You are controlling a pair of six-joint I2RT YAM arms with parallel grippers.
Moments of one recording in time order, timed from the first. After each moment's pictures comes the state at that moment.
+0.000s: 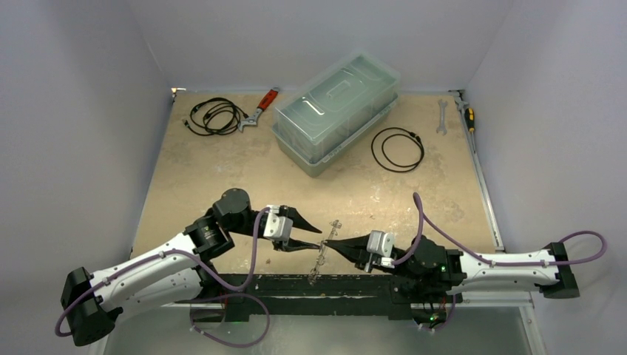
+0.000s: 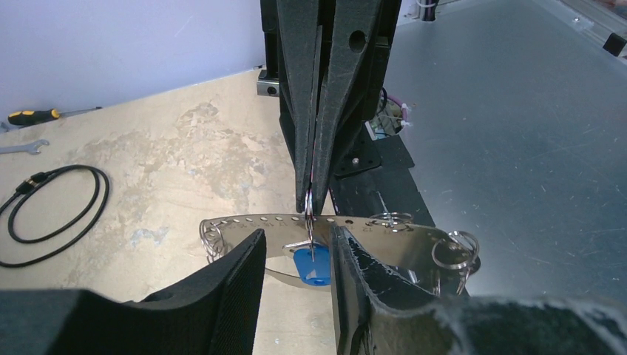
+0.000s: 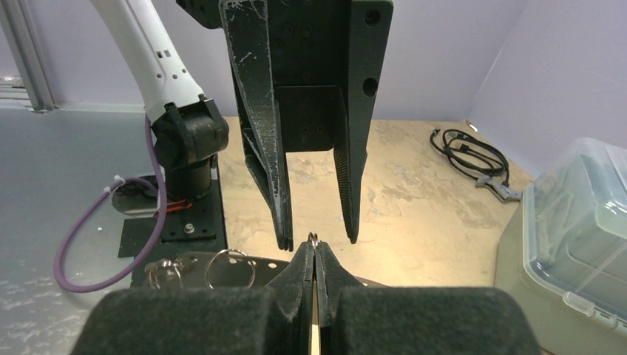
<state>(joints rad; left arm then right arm) -0.93 0.81 0.57 0.16 0.80 0.21 1.51 0.51 0.33 0.33 0.24 -0.21</state>
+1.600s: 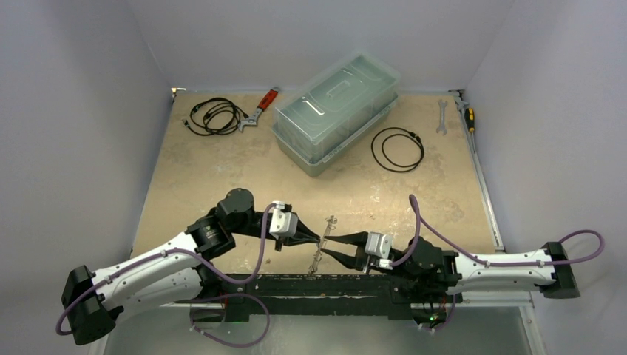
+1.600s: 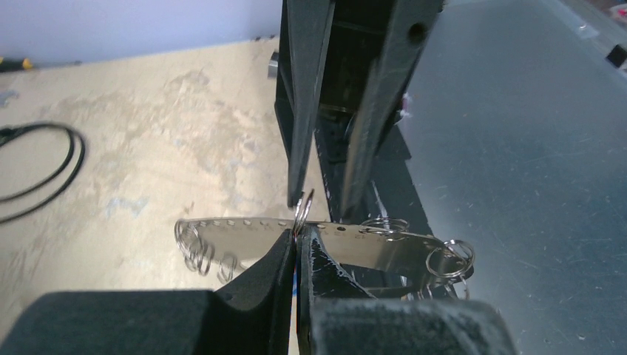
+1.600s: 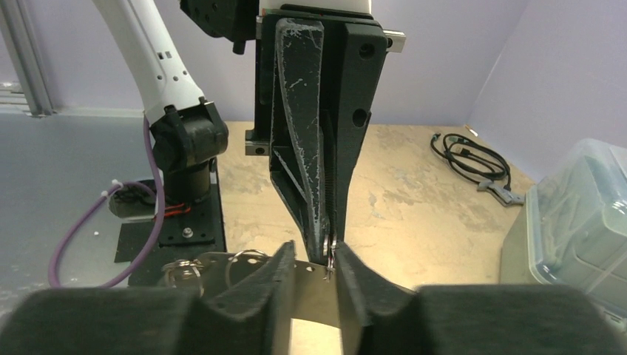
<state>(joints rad) -0.93 0.83 0.56 0.12 0.75 0.17 1.51 0.54 0.29 0.42 0.22 -0.22</state>
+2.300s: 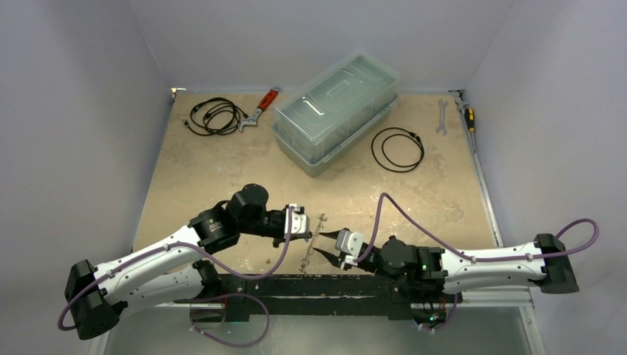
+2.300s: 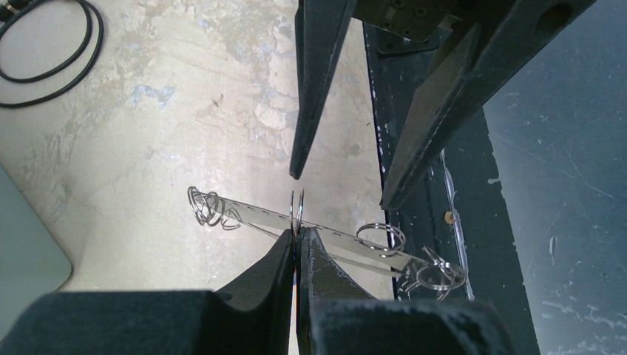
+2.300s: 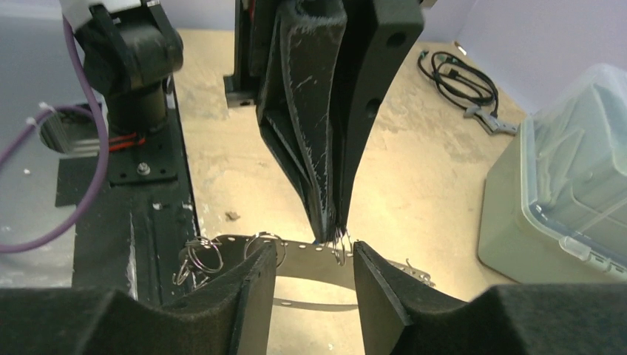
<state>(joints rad) -0.93 0.89 0.65 -0.23 0.56 0.39 1.51 0.74 0.38 0.29 0.35 -0.21</state>
